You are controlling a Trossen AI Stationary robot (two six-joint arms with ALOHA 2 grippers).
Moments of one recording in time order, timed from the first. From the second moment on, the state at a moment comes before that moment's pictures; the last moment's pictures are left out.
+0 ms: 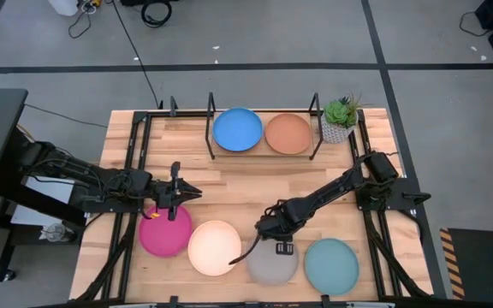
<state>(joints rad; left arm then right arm) -0.25 0.69 0.19 0.43 -0.21 0.69 0.36 1.98 1.31 -0.80 -0.02 0.47</state>
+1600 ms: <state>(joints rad) -0.25 0.69 0.19 0.49 -0.22 0.30 0.50 1.98 1.46 -1.04 0.05 0.78</state>
